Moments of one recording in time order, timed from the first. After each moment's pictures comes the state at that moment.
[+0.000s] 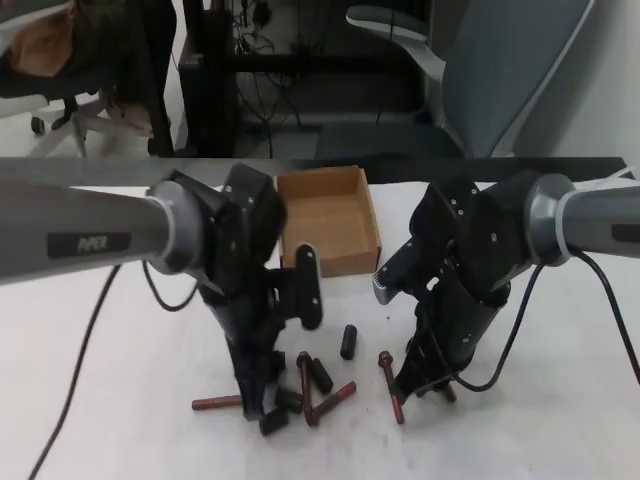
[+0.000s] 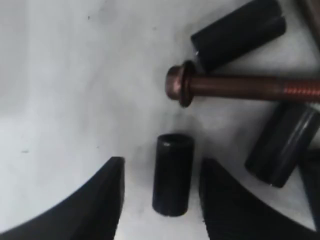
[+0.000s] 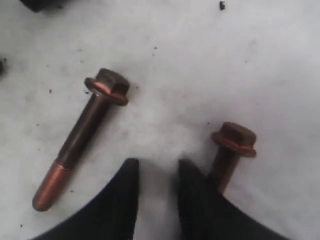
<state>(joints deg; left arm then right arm) -30.7 105.4 -61.5 33.0 2.7 58.3 26.2 104.4 -61.7 40.9 -1.2 -14.0</state>
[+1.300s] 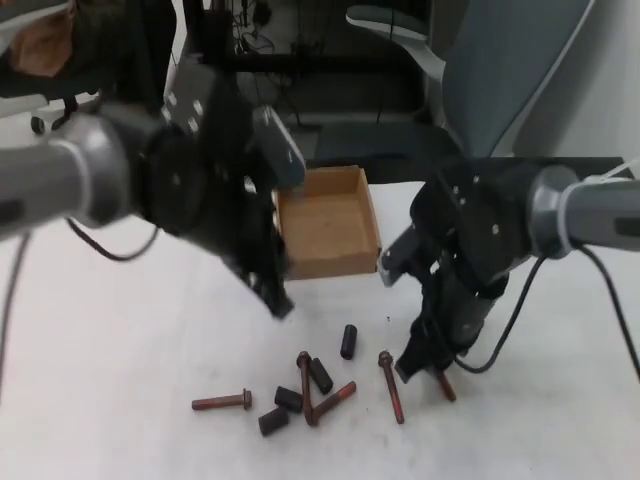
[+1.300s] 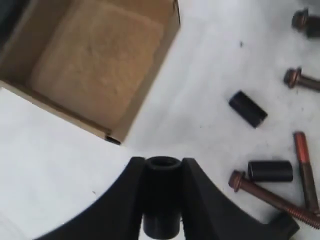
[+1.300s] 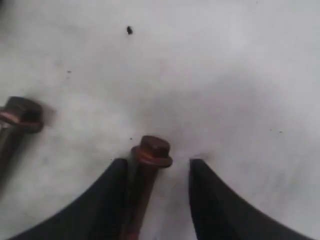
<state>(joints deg) -26.5 89.3 -60.9 25.5 11.0 32.5 26.0 105.1 -62.6 38.2 8.5 -12.8</state>
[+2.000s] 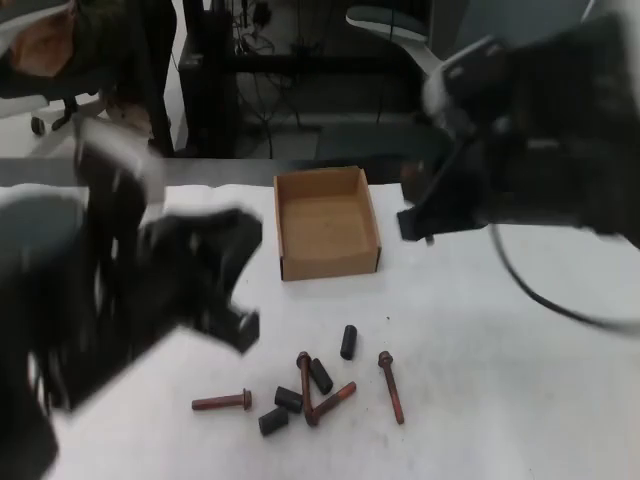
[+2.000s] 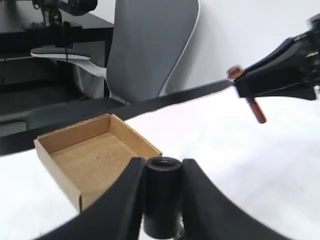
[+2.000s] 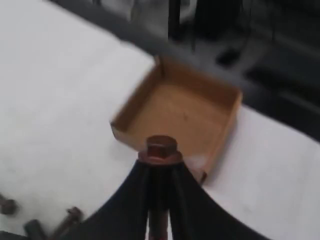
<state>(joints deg) -27.1 57.5 -18.9 -26.1 12.4 -6.0 27.8 72.5 -49.6 9.1 -6.7 -4.0</state>
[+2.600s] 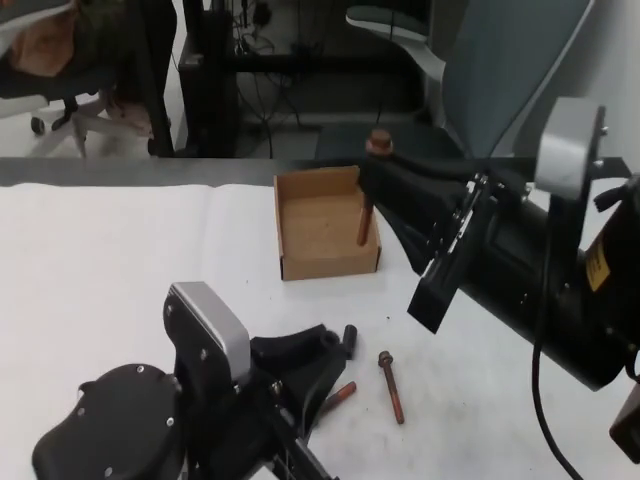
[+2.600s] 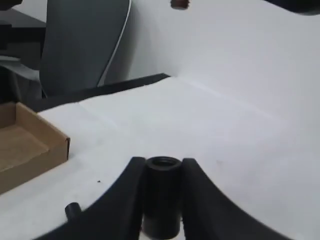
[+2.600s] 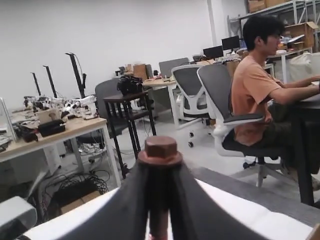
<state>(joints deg) -48.9 69.2 -11.8 -48.7 0.9 -6.6 39.3 65.3 -26.7 -44.1 -13.7 14.0</state>
